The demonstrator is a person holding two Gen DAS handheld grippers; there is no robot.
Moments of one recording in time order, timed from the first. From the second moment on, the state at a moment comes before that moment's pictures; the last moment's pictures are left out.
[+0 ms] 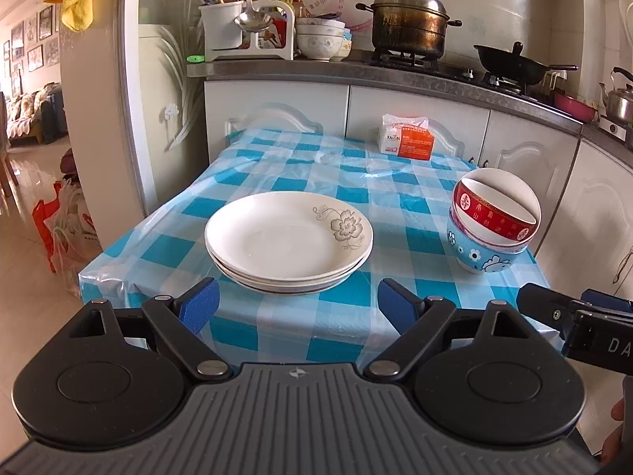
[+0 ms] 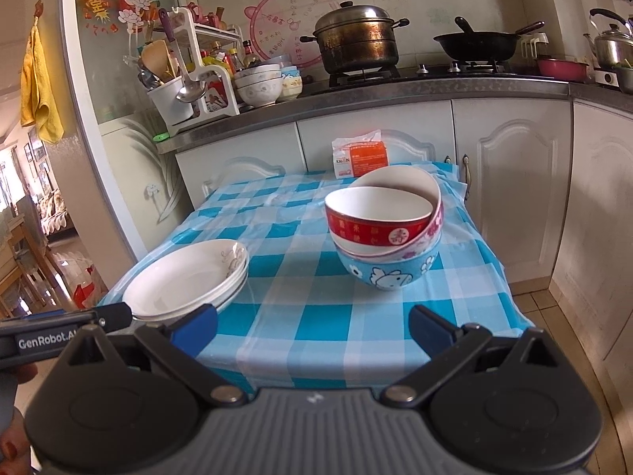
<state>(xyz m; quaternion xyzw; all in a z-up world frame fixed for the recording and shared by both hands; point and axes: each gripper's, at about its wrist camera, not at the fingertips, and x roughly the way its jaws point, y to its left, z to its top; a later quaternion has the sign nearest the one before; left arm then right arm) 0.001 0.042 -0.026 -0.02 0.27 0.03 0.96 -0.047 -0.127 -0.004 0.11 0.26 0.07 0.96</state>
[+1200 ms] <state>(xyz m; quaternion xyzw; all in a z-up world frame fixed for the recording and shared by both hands) 0.019 0.050 -0.040 0.00 0.28 0.03 0.96 -0.042 -0.135 -0.019 0.12 0.28 0.07 0.95</state>
